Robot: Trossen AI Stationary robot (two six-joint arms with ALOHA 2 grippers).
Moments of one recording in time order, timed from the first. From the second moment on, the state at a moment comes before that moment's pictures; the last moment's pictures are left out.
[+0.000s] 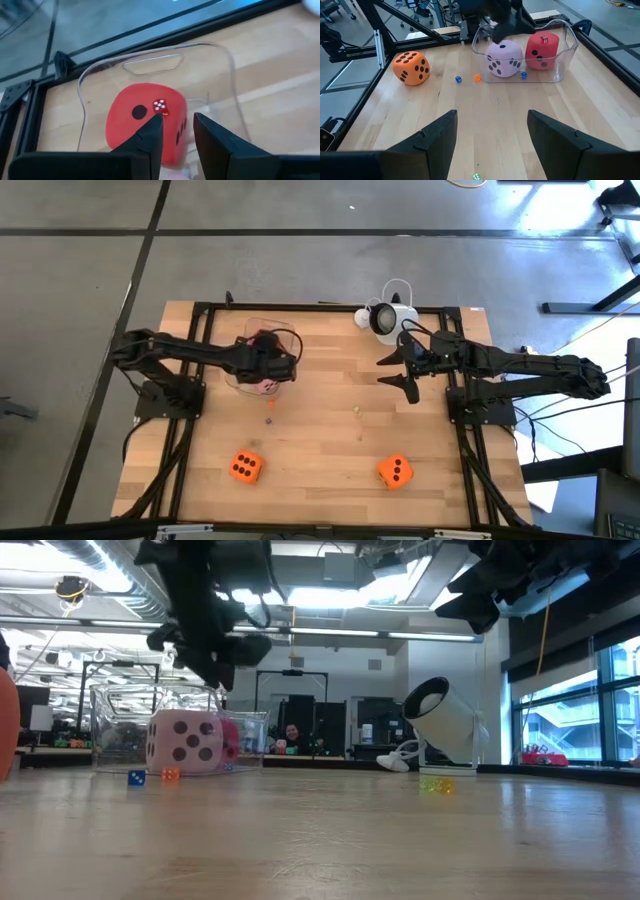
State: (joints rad) left arm 0.11 1.47 1.03 -0.81 -0.88 -1.05; right arm -0.14 0.83 0.62 -0.18 -0.18 0.09
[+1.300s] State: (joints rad) left arm -0.36 1.30 1.03 -0.02 -0.68 -0.17; right arm -0.14 0.83 0.62 -0.16 -0.22 0.10
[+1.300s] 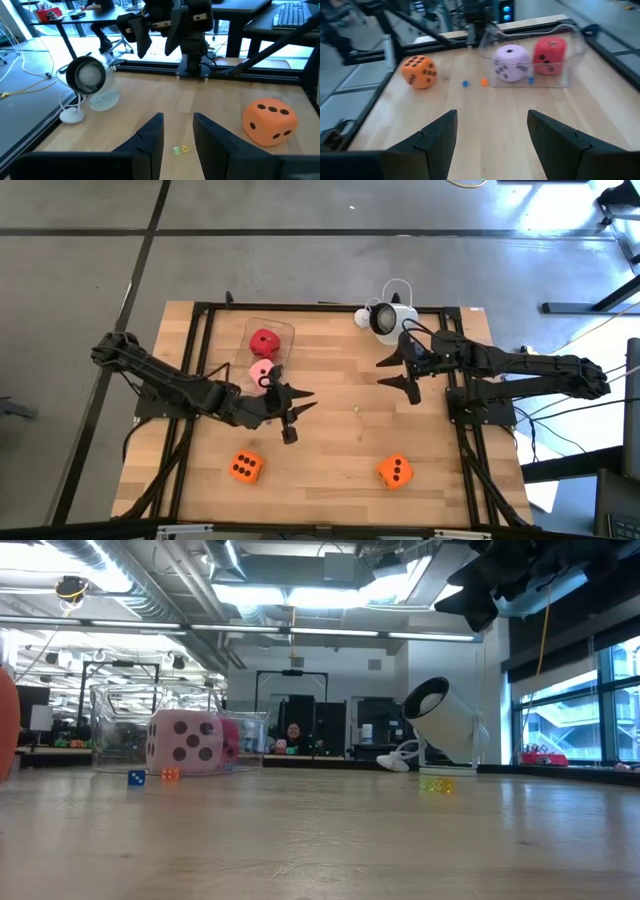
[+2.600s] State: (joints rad) left arm -0.36 1.69 1.03 0.67 -0.26 -0.19; right arm 0.38 0.83 0.62 -0.09 -0.30 0.66
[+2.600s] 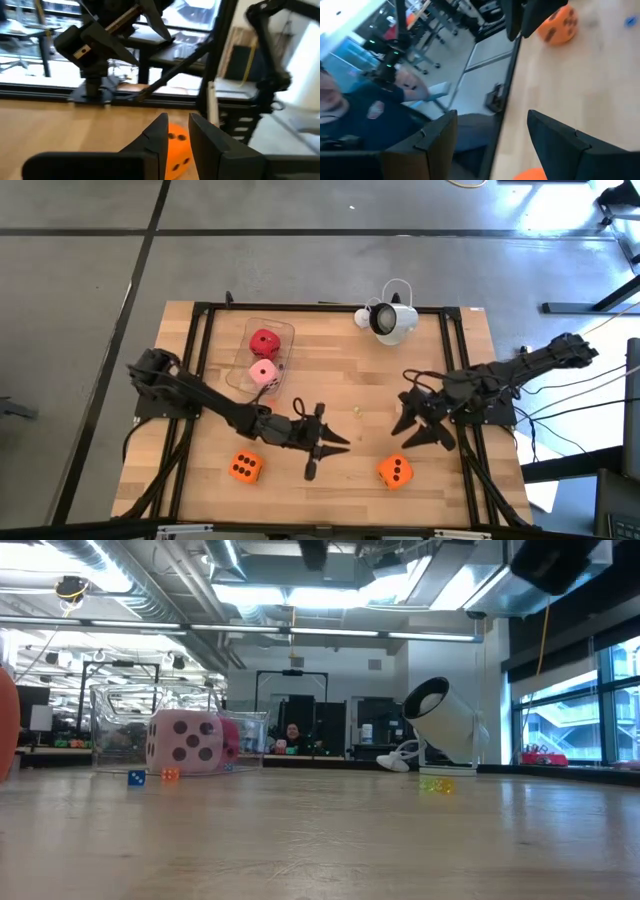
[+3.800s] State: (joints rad) left arm -0.33 1.93 1.30 0.34 -0.03 -0.36; right arm 0.63 0.91 0.62 -0.53 -0.10 1.39
